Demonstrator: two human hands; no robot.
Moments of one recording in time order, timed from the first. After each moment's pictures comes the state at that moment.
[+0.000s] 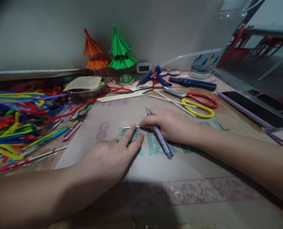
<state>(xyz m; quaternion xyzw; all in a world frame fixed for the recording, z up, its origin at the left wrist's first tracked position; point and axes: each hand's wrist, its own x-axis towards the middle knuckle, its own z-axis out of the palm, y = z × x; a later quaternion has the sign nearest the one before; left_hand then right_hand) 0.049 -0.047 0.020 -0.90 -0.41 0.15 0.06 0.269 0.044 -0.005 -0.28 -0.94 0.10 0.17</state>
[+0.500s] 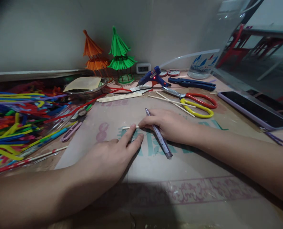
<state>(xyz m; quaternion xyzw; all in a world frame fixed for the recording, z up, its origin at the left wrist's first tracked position) 0.048 -0.048 0.019 -0.90 -0.41 0.15 0.07 0.268 0.043 -0.005 -0.29 -0.94 0.11 0.17</state>
